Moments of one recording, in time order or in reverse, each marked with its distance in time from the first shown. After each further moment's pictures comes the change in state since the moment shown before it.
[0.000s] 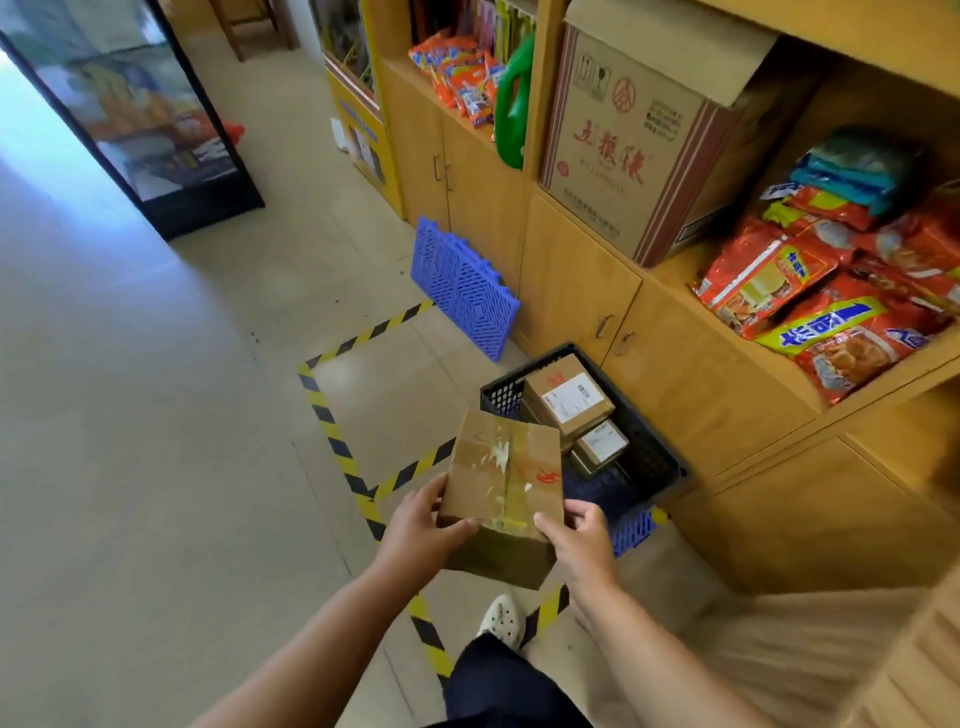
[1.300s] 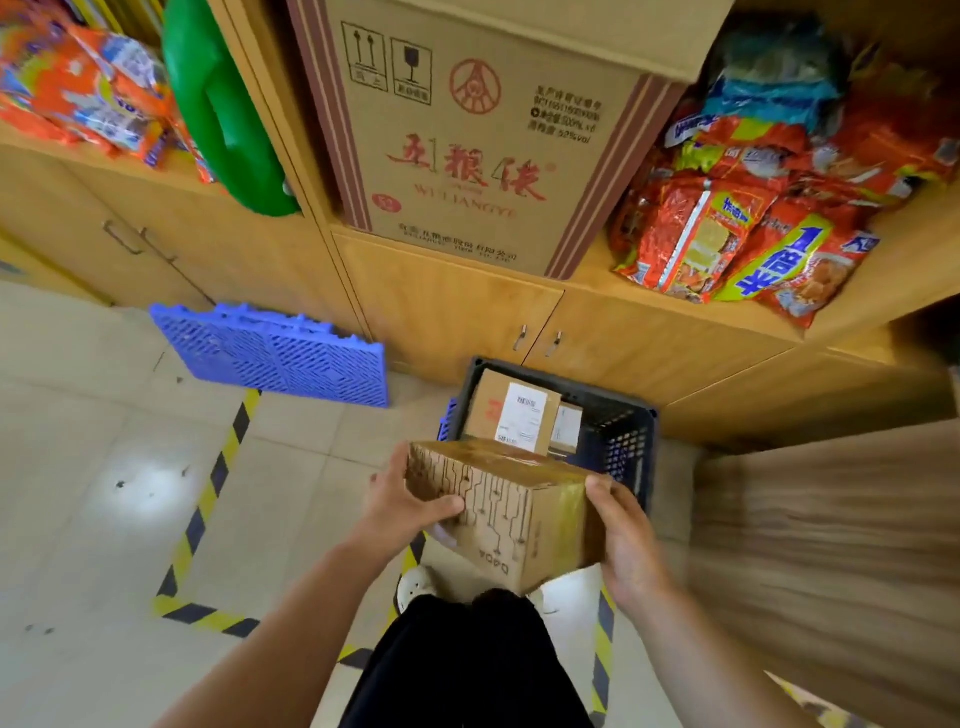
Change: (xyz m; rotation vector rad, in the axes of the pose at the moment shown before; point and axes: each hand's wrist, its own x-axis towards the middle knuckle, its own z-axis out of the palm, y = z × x) left_hand 0.463 0.173 -0.083 0.330 -0.636 0.140; right_hand 0.234 -0.172 0.136 0.663 0.636 0.208
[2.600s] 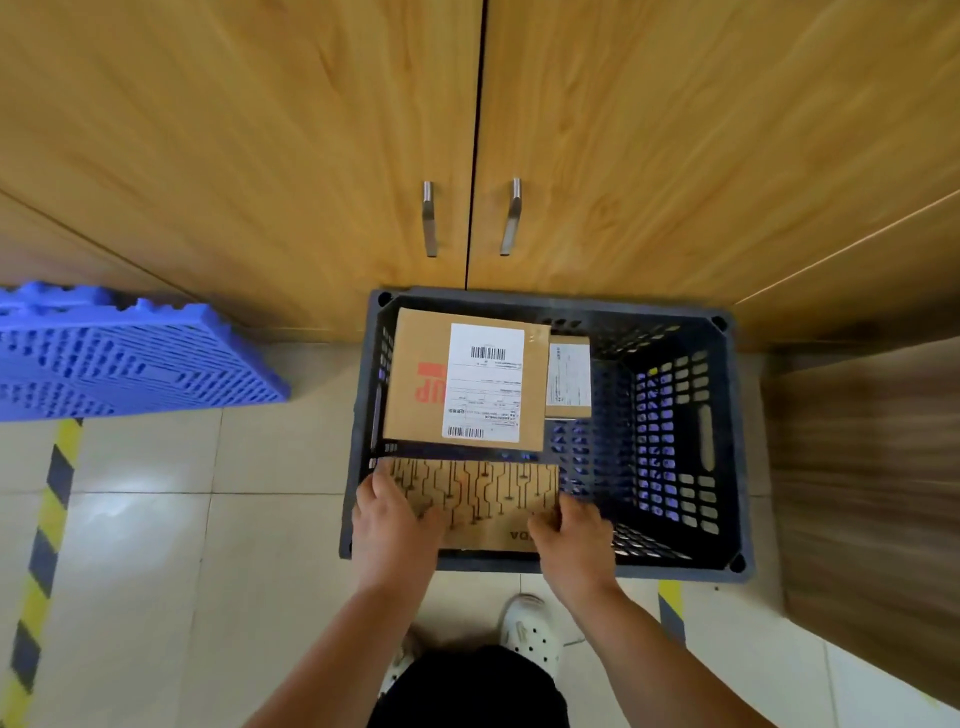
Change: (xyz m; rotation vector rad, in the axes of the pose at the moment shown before) left_hand 0.285 -0.192 0.194 0.584 0.141 -0.127; right_hand 0.339 0.236 -0.020 -0.981 0.132 0.074
